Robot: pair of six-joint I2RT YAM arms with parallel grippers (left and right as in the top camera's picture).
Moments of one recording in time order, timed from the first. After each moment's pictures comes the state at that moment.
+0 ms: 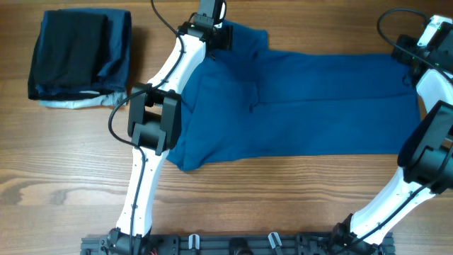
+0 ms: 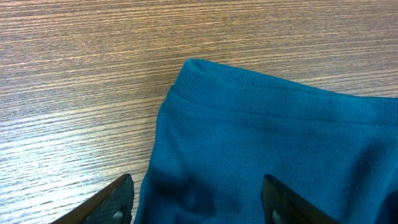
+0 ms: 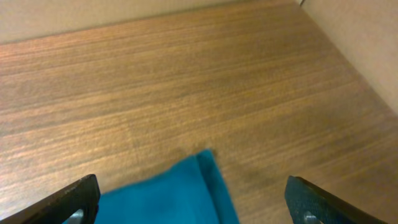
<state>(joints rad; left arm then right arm) -0.34 2.61 2.27 -0.56 0.02 -0.19 -0.46 2.12 1.49 -0.01 0.02 -0.14</state>
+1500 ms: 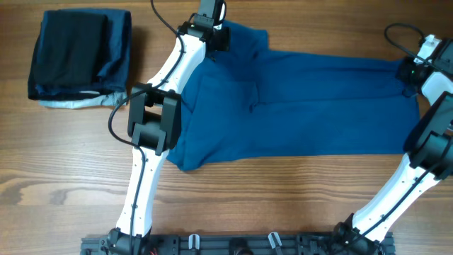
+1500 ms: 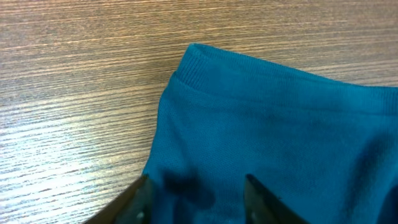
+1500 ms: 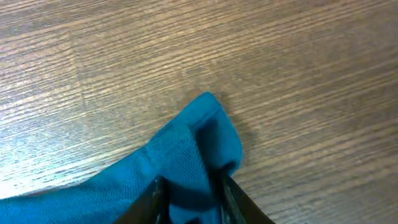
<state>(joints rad) -0.34 2.61 2.27 -0.59 0.02 -0.20 -0.53 2.31 1.61 -0.17 -0.12 -0.14</state>
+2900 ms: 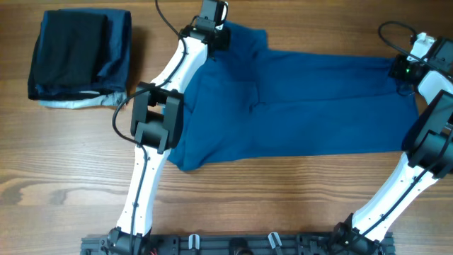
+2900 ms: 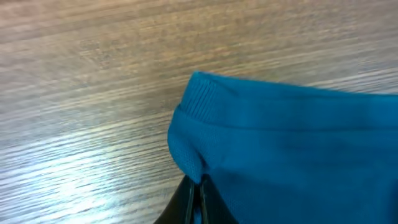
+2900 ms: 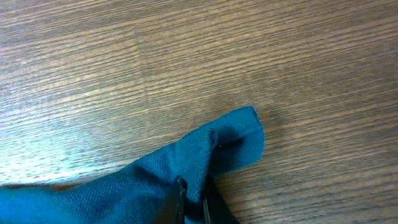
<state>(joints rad) -0.35 2.65 2.29 -0.52 -0.05 -0.10 -0.51 2.32 1.61 -0.18 -0.24 -0.17</state>
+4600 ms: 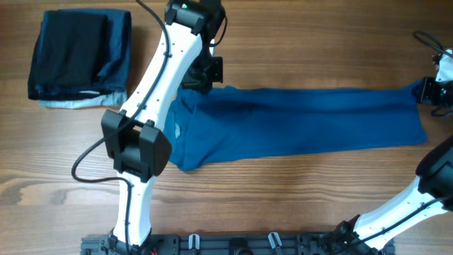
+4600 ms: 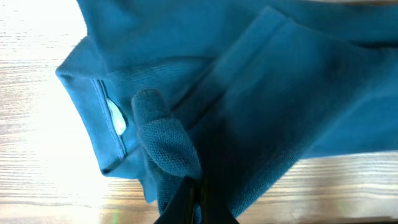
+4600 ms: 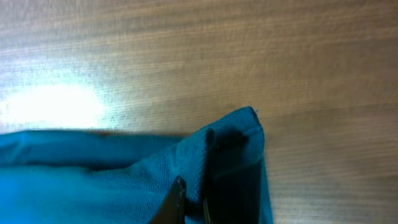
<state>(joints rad) -0.43 2.23 2.29 -1.68 0.08 -0.40 -0.69 2.07 1.61 -0.79 -0.37 -0.51</state>
